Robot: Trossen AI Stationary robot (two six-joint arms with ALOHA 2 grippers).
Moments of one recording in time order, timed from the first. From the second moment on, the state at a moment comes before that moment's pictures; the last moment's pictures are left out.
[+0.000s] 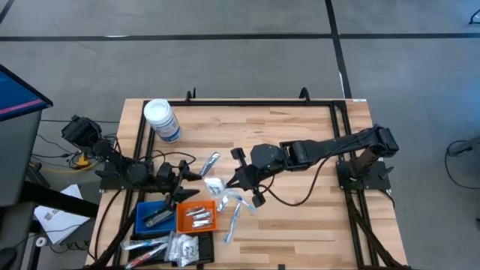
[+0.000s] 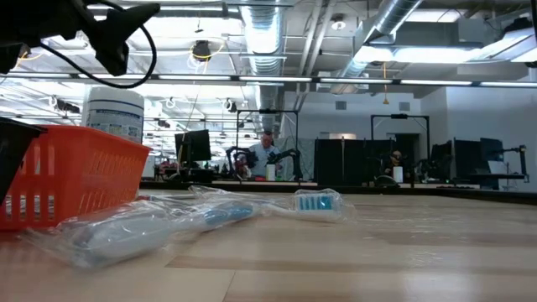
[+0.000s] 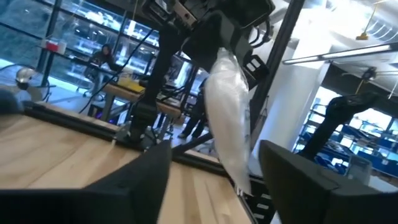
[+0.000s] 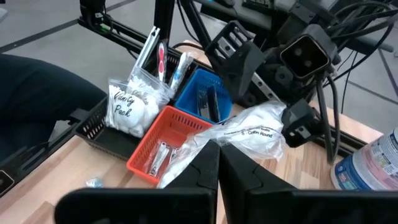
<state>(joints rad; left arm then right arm) -0.58 1.24 0.11 1.43 -0.52 -0.23 0.20 1.71 1.55 -0.30 -0.10 -0.32</state>
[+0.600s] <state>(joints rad) -0.46 1.33 0.18 1.43 -0.39 -0.24 0.18 1.73 1.54 -0.23 -0.10 -0.34</state>
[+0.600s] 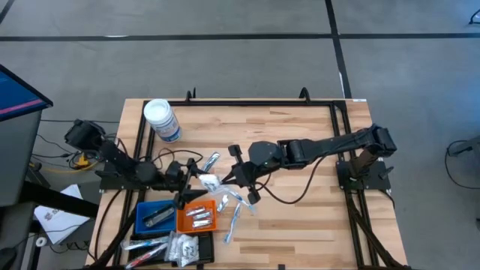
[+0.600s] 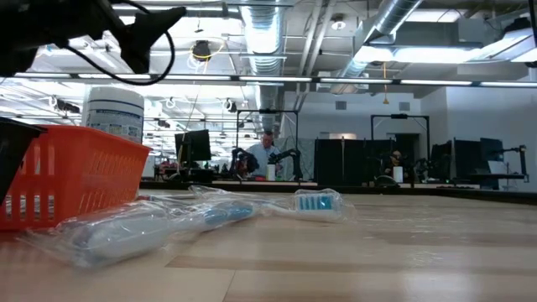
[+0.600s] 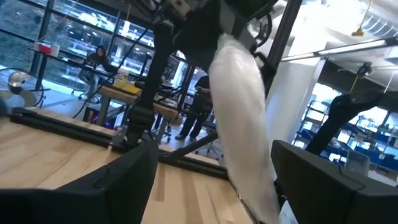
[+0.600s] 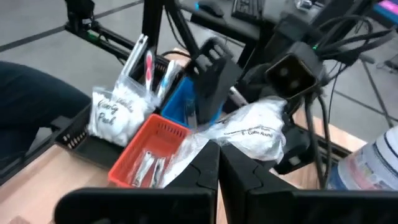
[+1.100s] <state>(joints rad) -0.46 1.38 0.21 1.43 -0.36 -0.24 0.18 1.72 1.55 -0.30 -0.10 -0.33</state>
